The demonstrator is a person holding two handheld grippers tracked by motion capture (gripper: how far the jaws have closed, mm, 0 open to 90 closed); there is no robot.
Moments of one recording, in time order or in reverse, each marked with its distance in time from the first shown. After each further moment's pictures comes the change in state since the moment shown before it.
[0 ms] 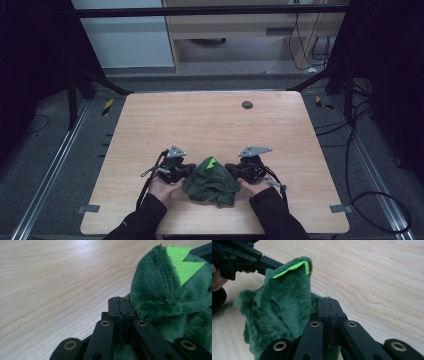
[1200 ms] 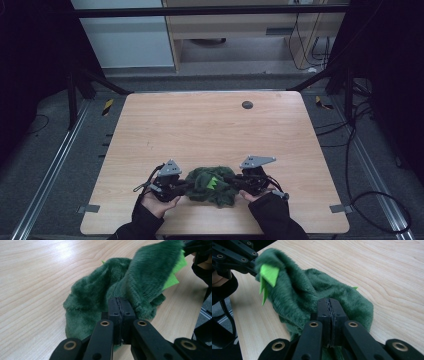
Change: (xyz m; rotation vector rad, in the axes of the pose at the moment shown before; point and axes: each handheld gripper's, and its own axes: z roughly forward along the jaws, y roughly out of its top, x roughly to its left) left arm -0.034 -0.022 -0.041 -0.018 -0.134 0.085; right arm 0.025 -0.012 -0.024 -0.008 0.085 -0.053
